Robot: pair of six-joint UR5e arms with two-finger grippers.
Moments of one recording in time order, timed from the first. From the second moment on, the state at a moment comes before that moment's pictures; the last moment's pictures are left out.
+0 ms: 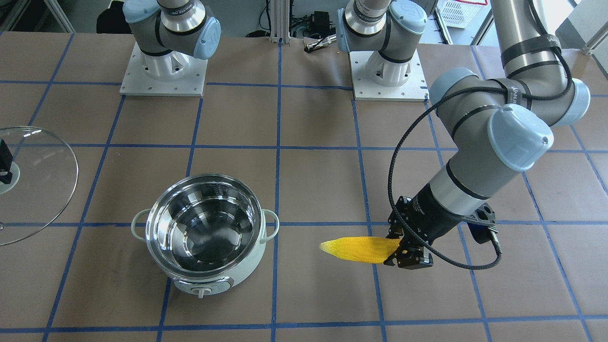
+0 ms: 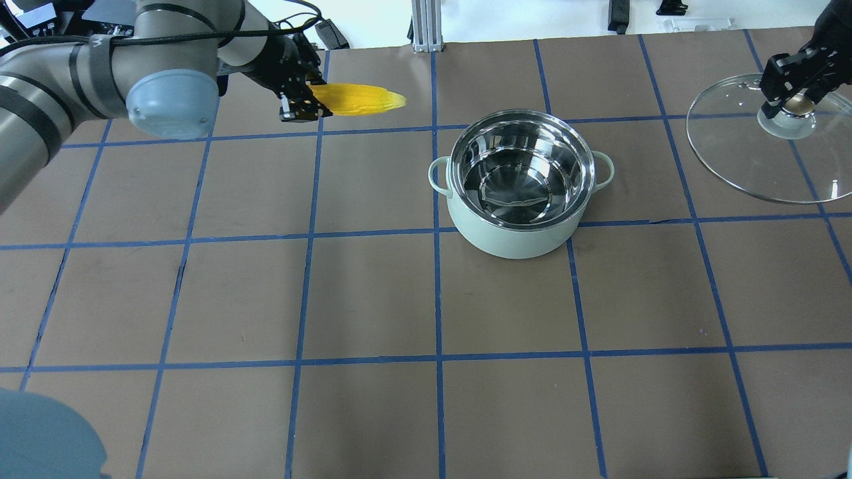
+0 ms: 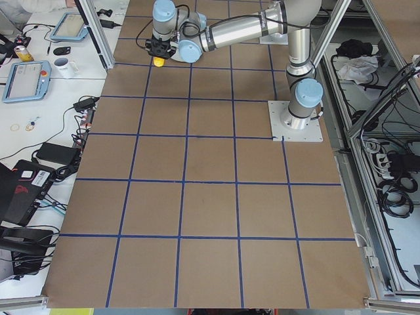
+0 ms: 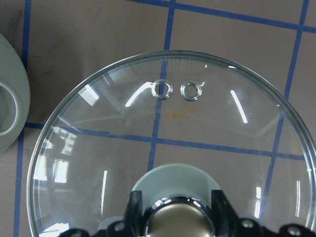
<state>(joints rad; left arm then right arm) -1.56 -1.91 -1.54 -1.02 1.26 -1.52 1.18 -1.38 1.46 -1.68 -1.63 -0.54</state>
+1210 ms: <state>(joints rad) -1.96 -2.02 -1.54 -0.78 1.27 -1.74 1.18 -1.39 1.46 -1.68 -1.62 -0.54</state>
